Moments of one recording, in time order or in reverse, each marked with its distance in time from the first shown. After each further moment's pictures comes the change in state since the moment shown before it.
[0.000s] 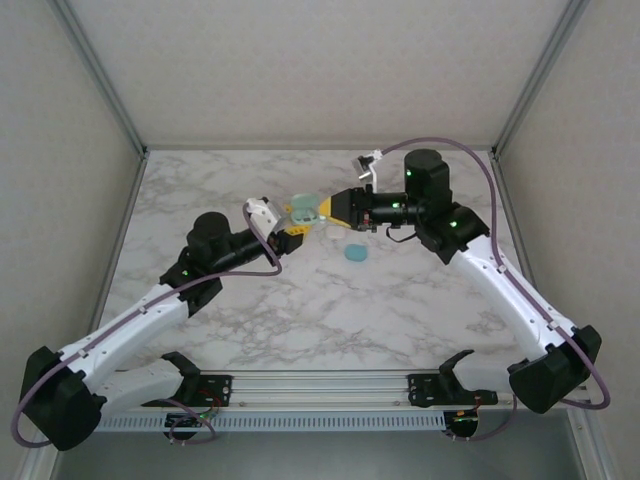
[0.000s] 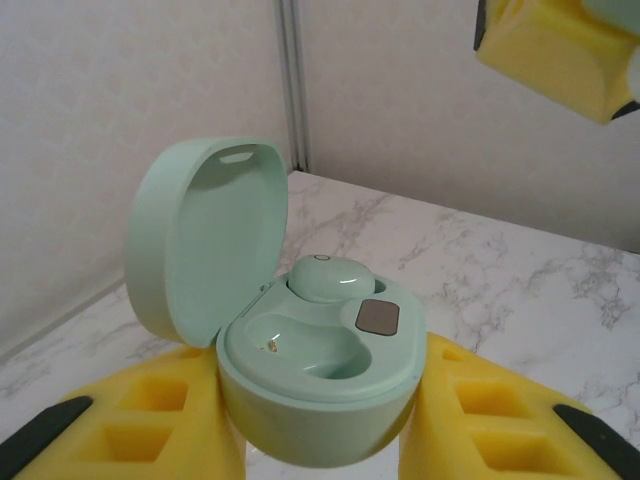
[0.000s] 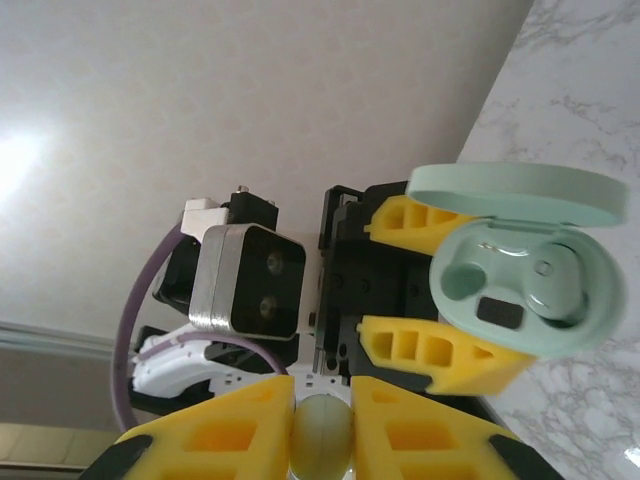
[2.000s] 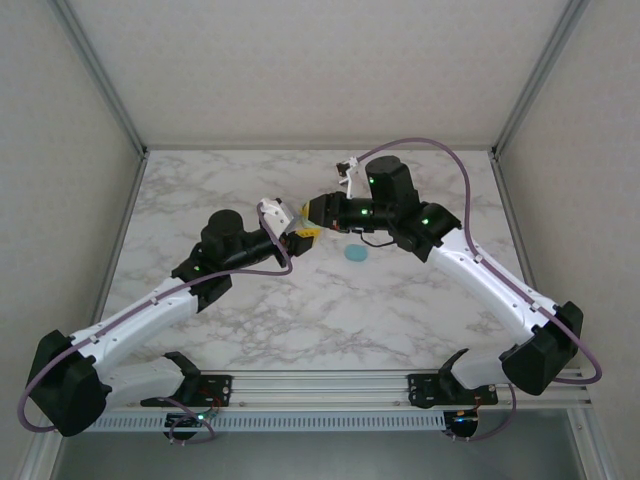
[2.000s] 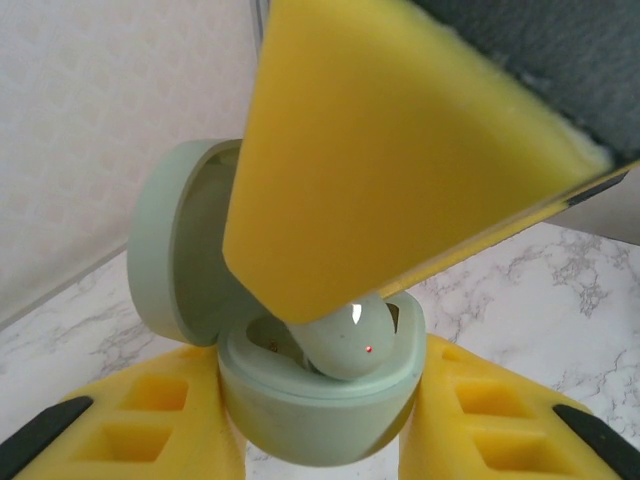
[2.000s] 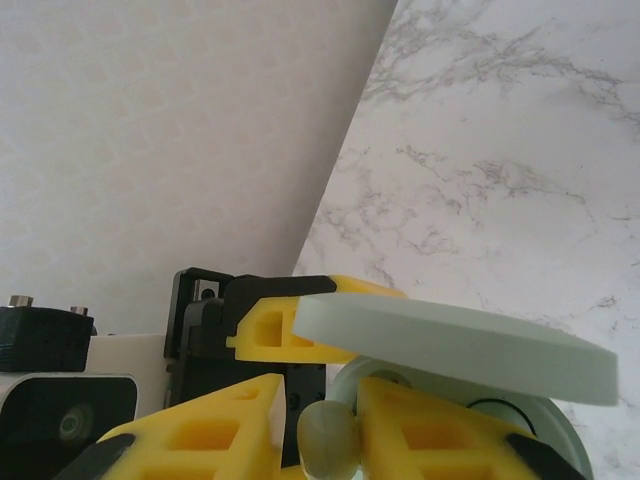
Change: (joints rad) left arm -0.038 0.066 0.026 0.004 -0.004 -0.012; right arm 0.130 0.098 0.057 -0.115 0.390 -0.124
